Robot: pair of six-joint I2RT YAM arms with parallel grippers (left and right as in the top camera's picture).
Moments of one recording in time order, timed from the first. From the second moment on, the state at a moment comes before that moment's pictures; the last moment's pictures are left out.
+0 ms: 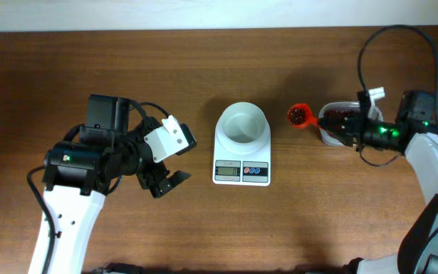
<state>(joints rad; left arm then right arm) -0.14 1.21 1.29 -1.19 0.49 0.87 -0.29 1.64 1.05 -0.62 -1.20 0.25</state>
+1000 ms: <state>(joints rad) -0.14 1.21 1.29 -1.19 0.49 0.87 0.04 1.64 1.05 -0.25 -1.04 0.07</state>
